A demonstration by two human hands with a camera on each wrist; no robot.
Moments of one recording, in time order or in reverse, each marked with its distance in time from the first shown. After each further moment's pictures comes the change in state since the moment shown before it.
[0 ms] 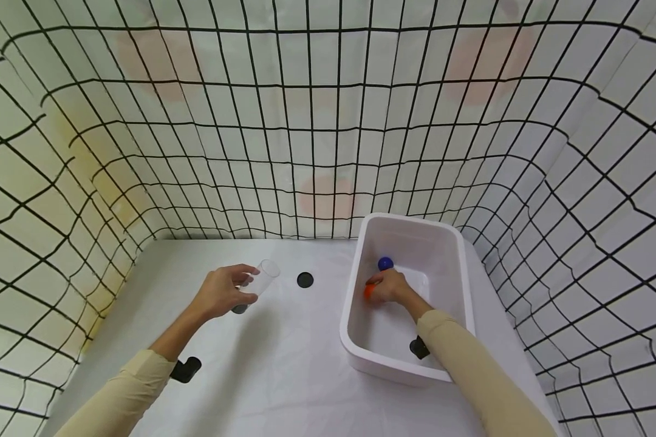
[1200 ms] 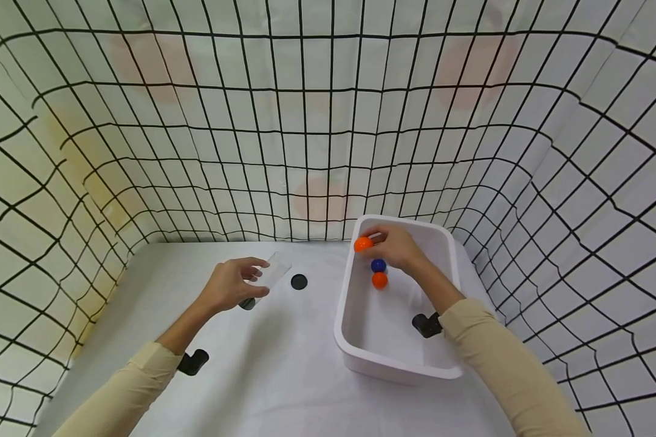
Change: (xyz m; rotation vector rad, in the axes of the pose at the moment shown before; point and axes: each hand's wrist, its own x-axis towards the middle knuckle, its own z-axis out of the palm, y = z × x) left_hand 0.013 0.032 0.004 -0.011 -0.017 0.102; right_hand -0.065 -0.087 -0.087 0.142 0.147 -0.163
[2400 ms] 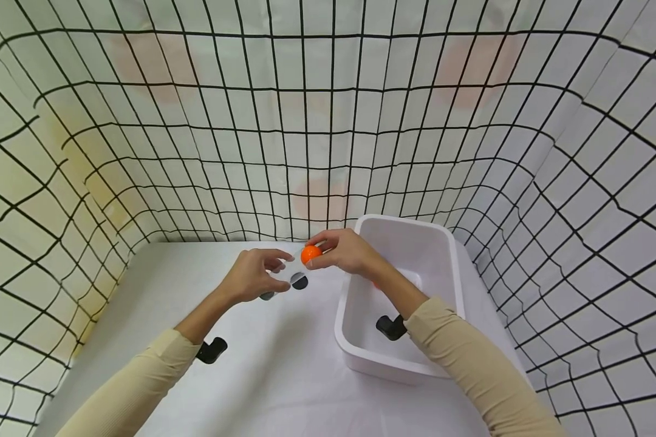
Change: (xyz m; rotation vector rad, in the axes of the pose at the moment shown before) left_hand 0.016 0.046 0.007 -0.006 -0.069 0.075; right_hand -0.007 -0.069 0.049 0.045 -0.202 -0.184
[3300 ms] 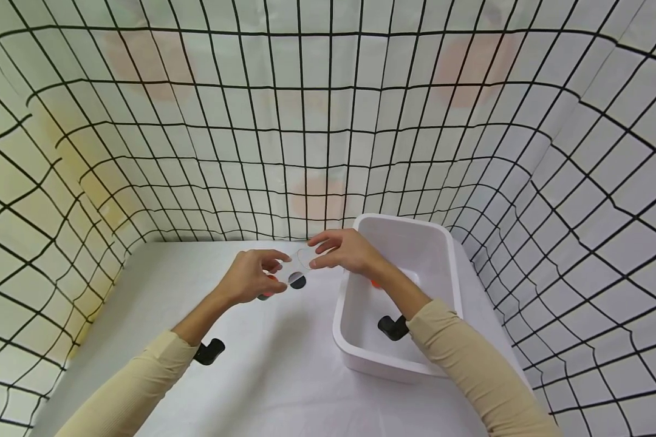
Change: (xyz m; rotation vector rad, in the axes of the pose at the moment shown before) left_hand -0.001 -0.003 -0.001 -0.054 -0.005 0.008; right_hand -0.001 0.010 -0.006 0.072 -0.012 -0.019
